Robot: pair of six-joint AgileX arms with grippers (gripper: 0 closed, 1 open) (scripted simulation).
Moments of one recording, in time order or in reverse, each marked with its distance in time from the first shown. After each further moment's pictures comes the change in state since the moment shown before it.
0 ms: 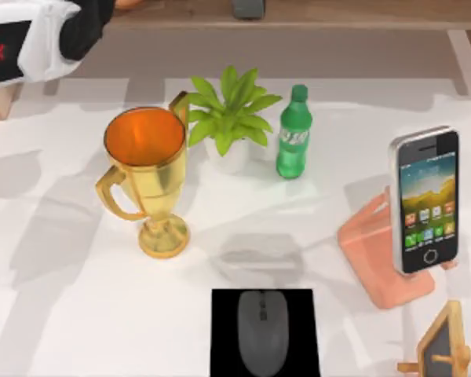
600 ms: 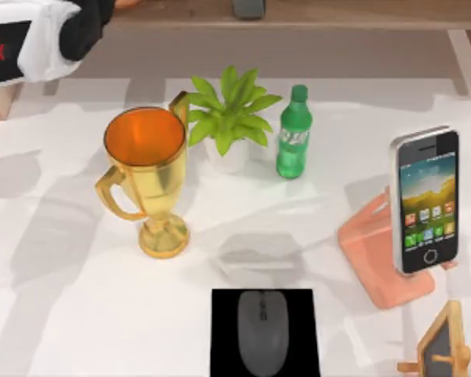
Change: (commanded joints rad) left arm -0.002 -0.004 -0.003 0.001 -0.001 0.001; right arm 0.000 0.000 0.000 0.000 0.000 0.000
